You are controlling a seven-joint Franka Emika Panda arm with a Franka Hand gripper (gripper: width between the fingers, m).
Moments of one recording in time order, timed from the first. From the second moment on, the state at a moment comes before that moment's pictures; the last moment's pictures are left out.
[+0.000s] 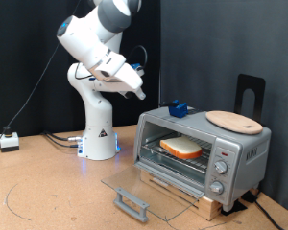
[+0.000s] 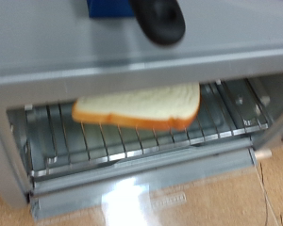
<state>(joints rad) -0.65 -0.63 0.21 -2.68 0.85 1.69 -1.70</state>
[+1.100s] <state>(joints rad) -0.78 -0.31 0.28 -2.49 0.56 1.68 -1.08</state>
